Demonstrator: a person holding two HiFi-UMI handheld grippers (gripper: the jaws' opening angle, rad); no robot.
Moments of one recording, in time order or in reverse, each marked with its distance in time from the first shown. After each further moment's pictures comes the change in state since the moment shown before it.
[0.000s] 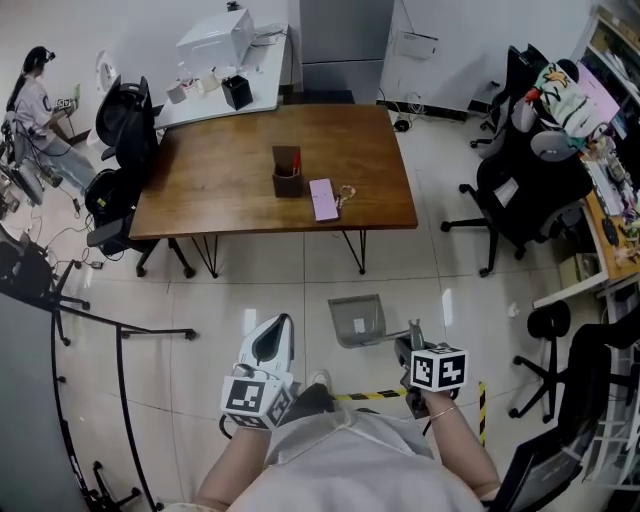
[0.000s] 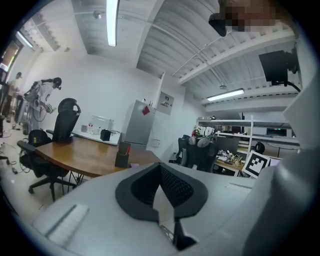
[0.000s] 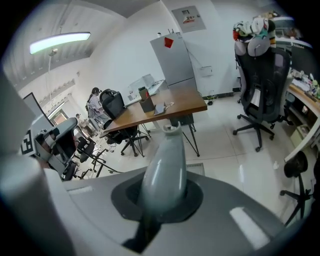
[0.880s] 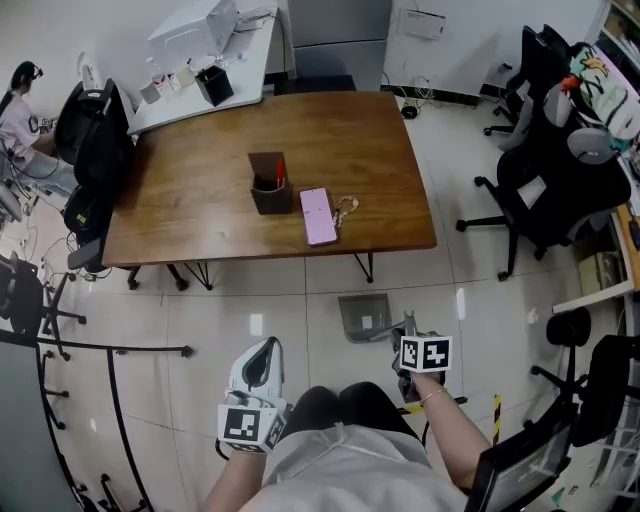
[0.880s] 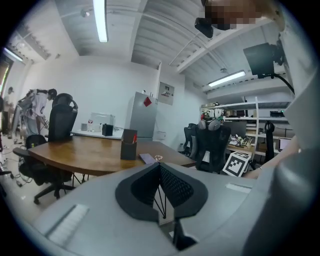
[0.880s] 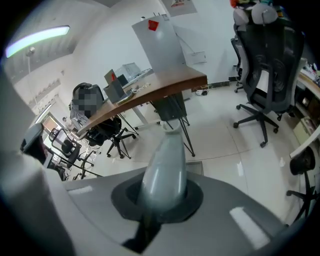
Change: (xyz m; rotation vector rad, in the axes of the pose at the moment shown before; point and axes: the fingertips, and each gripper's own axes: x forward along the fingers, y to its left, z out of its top) left arm 0.102 0.062 -0.072 0.101 0.066 0.059; right arm 0.191 -0.109 0.040 0.082 0.070 -0.073
